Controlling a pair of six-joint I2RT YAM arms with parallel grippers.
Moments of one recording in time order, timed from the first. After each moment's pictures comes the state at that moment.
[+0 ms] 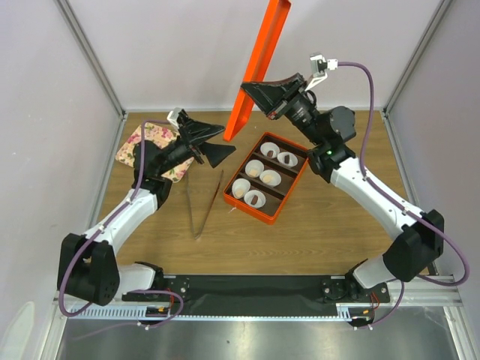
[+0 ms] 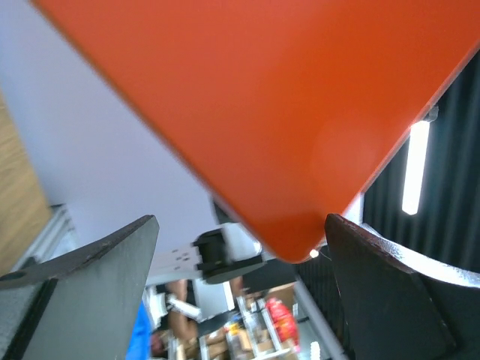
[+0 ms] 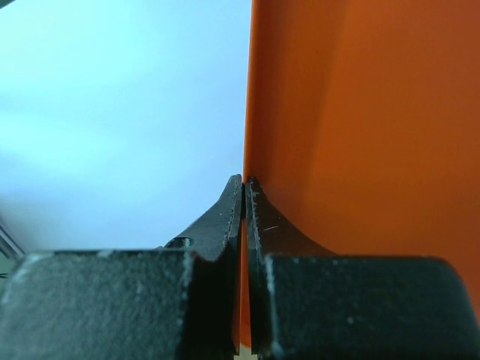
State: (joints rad) left arm -0.28 1.26 0.83 0.79 0.81 -1.82; right arm 0.59 1.46 1.39 0.75 -0.38 0.85
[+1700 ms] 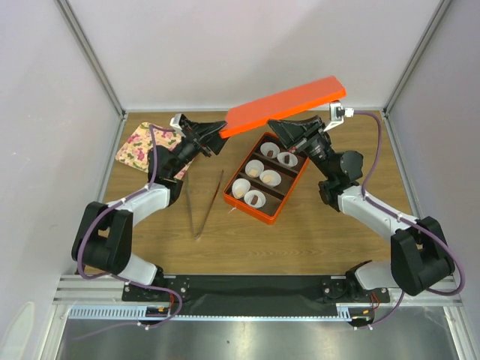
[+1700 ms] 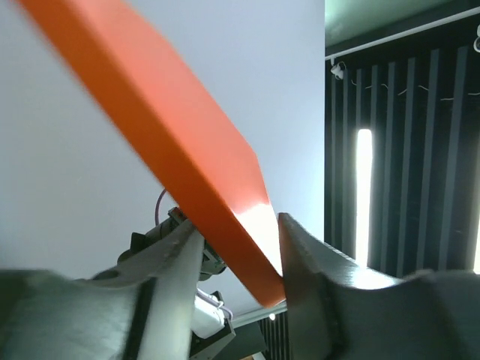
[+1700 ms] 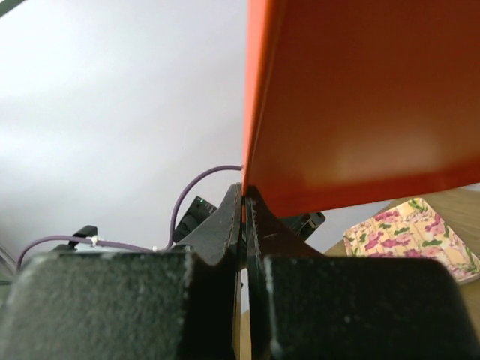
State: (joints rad) left arm -0.30 1.48 0.76 1.14 0.56 -1.99; right arm 0.47 1.37 0.84 1.19 -0.37 0.98
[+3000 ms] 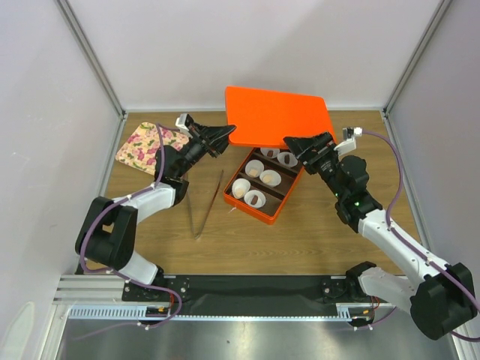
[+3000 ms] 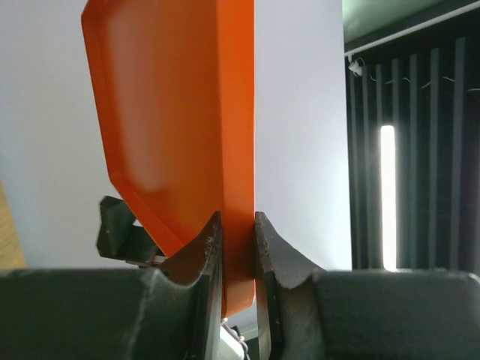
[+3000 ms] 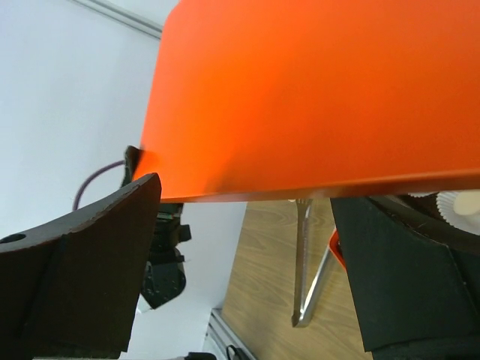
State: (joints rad) left arm -0.35 1.53 0.78 1.14 0.51 -1.88; right arm 0.43 1.04 0.70 0.40 -0.04 1.07
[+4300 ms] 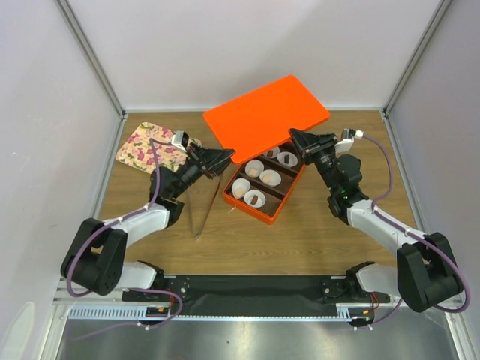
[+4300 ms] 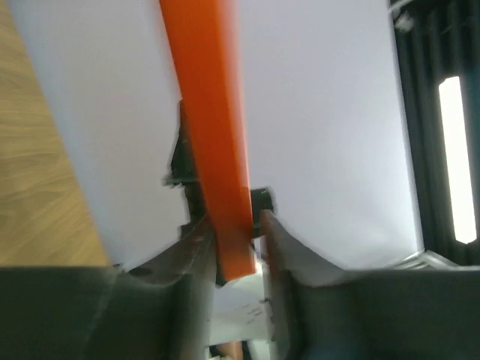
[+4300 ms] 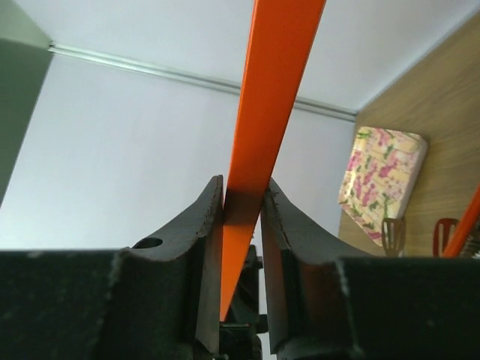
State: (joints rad) left arm -0.39 1.35 0.55 1.16 0.49 -1.66; right arm 0.39 1.24 0.65 0.77 -0.01 1.41
